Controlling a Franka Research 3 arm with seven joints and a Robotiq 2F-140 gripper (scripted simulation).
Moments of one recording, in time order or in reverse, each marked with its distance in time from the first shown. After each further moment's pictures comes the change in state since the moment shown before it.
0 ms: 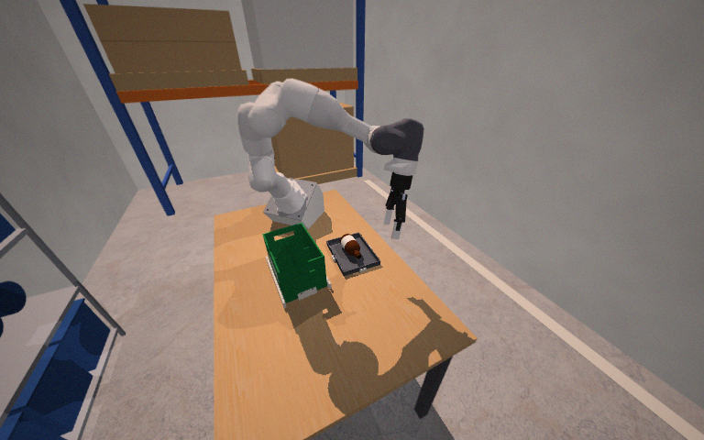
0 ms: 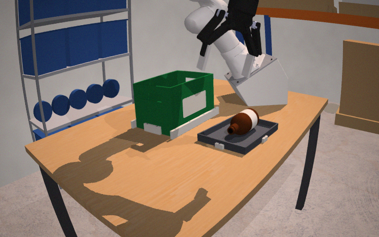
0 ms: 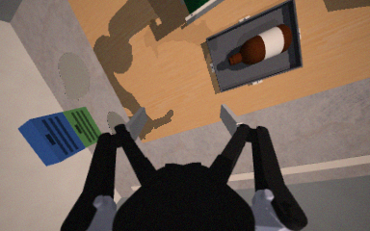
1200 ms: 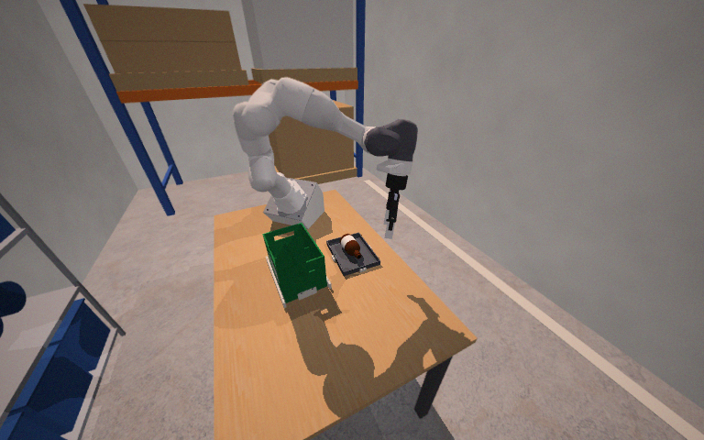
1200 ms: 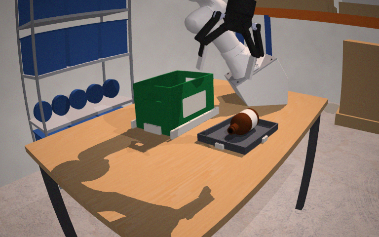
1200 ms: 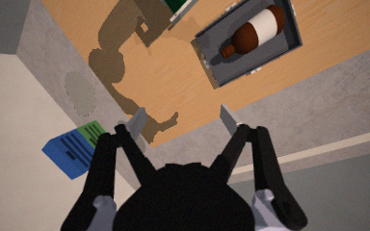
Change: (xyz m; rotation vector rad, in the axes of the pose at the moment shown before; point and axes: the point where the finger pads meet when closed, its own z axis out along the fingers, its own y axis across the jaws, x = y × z) arm 0.009 0.009 0.004 -0.017 -0.026 0.174
